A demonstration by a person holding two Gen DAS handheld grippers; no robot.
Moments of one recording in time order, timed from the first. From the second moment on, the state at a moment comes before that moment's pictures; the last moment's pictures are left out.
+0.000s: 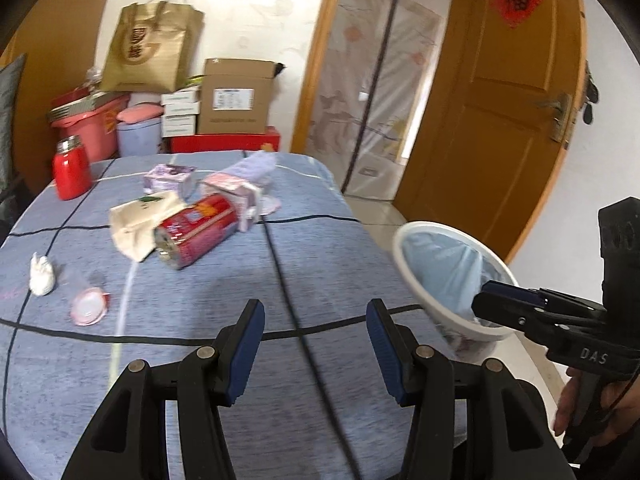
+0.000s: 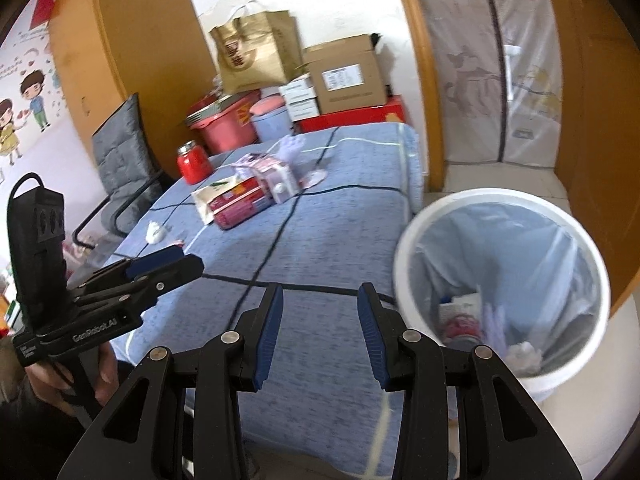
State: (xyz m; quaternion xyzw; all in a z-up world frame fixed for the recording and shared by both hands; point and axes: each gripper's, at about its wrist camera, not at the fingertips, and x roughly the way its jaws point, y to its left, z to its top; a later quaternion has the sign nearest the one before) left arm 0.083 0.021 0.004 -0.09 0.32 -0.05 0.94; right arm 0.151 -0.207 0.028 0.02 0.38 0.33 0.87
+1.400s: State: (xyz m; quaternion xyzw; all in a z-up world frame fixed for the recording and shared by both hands) left arm 0.110 0.187 -0.043 -0.15 0.34 0.13 0.92; right arm 0.197 -0.038 0.020 -0.06 0.37 0.40 0.83
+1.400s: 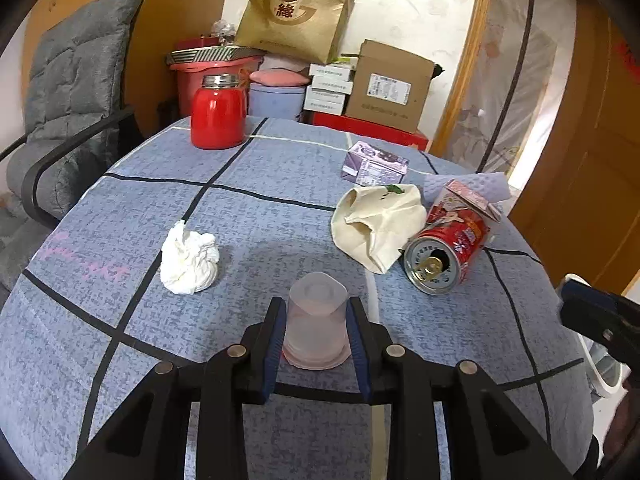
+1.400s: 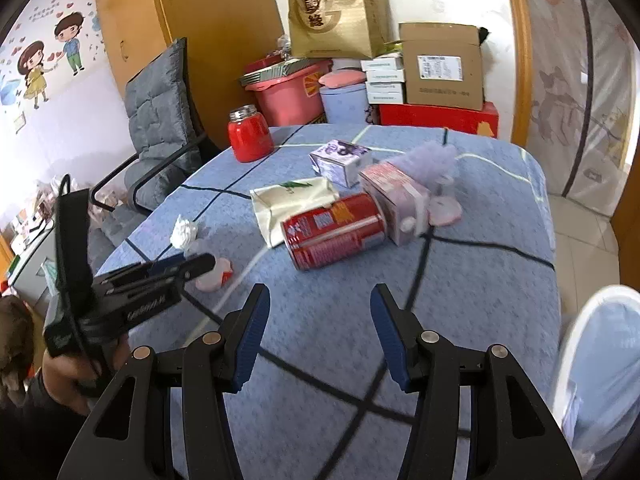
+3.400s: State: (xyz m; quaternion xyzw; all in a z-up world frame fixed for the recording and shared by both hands) left arm 0.101 0.175 -0.037 -0.14 0.33 0.08 0.93; right arm 0.237 -0.018 -0.021 -0.02 0.41 0.31 0.86
